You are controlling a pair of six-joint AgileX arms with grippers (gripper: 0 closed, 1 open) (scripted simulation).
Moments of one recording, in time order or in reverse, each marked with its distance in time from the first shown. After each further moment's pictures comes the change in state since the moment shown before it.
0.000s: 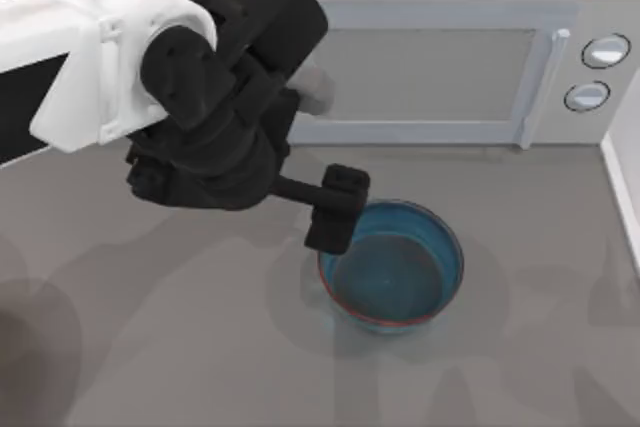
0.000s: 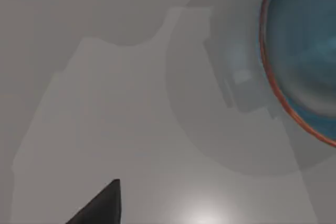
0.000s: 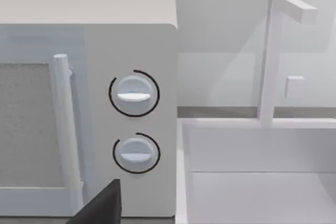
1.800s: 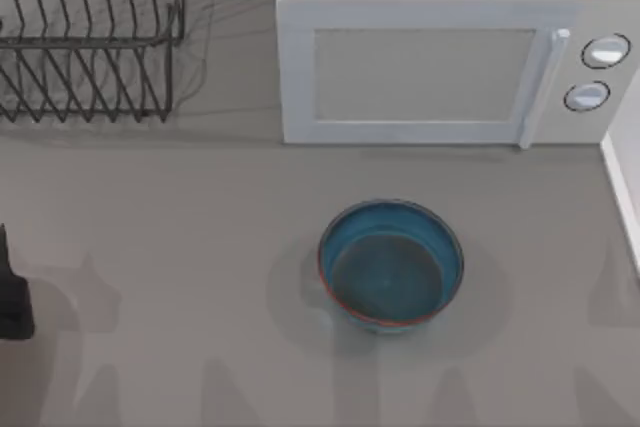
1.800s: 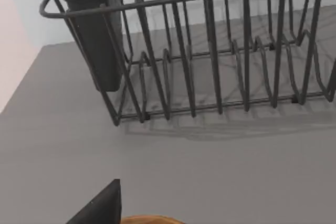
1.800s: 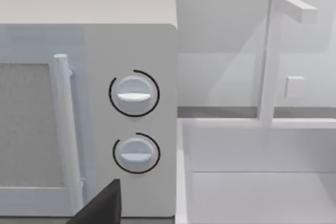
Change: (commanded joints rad) left arm 0.744 -1.458 -1.190 0.775 0.032 0.481; right arm 0.000 0.000 0.000 0.000 0.000 0.000
